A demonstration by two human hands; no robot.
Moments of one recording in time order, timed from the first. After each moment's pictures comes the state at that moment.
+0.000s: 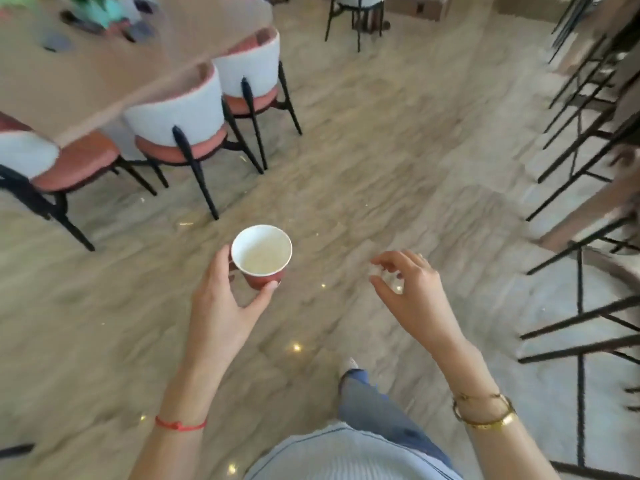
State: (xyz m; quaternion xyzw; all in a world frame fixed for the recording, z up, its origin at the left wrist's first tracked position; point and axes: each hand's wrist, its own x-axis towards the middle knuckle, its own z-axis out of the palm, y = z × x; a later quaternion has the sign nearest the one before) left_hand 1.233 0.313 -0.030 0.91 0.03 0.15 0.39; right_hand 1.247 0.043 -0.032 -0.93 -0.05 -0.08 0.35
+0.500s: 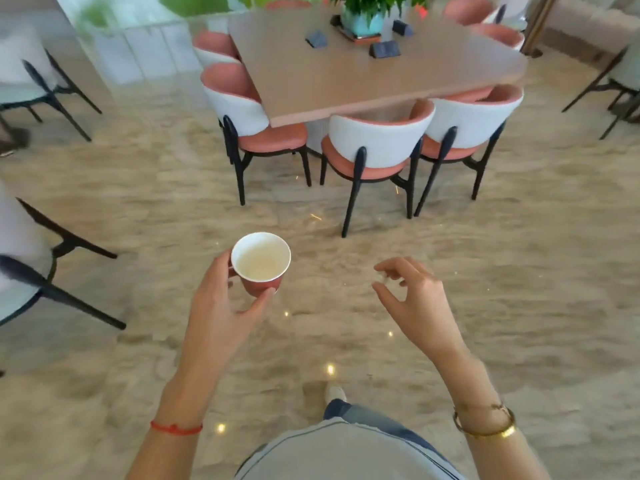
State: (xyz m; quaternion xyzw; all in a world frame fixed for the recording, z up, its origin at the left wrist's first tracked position) left_hand 1.330 0.497 -0.037 0.84 0.30 0.30 0.33; right_hand 1.509 0.285 -0.028 -0.86 -0.37 0.01 0.36
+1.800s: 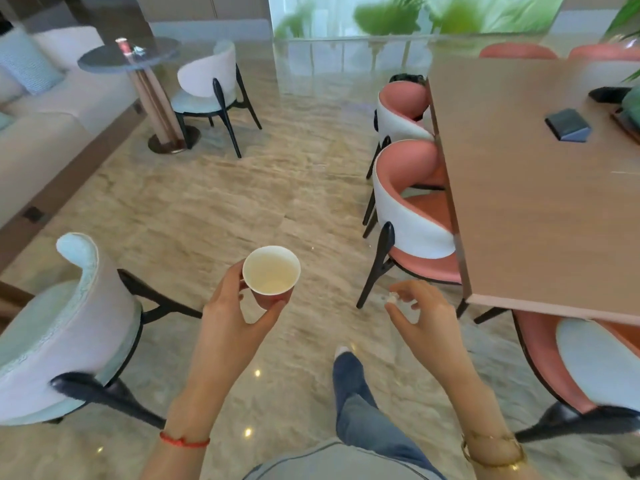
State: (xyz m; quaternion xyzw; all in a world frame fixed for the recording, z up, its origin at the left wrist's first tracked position) left_hand 1.598 1.231 -0.030 0.75 0.51 0.34 0.26; right_hand 1.857 1.128 -0.051 -0.76 -0.53 0.15 0.35
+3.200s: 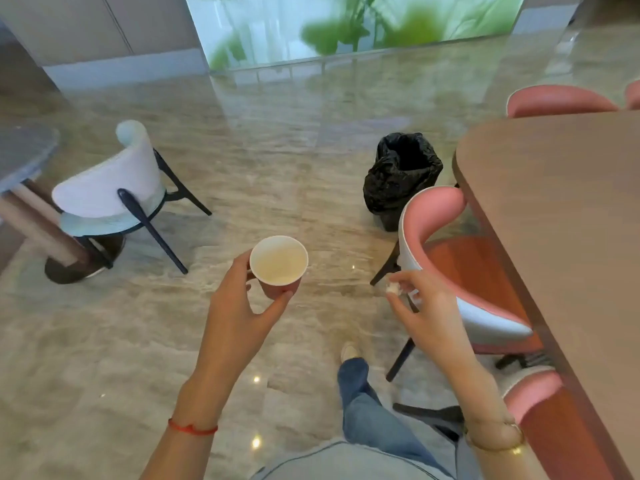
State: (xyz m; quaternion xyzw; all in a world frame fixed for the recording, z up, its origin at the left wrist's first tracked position) left_hand 2.021 2.206 -0.007 0.80 0.39 0.34 0.32; right_hand 2.252 2.061 -0.038 -0.79 -0.46 0.11 0.39
